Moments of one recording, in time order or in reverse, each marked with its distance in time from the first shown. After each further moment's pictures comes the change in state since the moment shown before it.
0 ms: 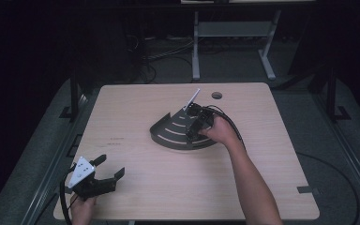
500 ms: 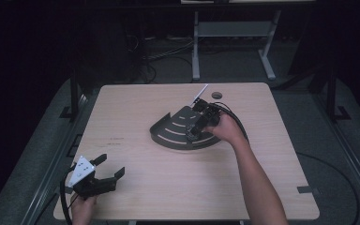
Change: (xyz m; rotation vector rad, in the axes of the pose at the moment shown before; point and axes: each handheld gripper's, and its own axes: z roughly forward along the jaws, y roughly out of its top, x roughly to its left) left arm 0.002 0.000 0.001 -0.001 -0.008 -0.006; right arm -0.006 -0.011 -0.024 -0.053 -0.010 0.030
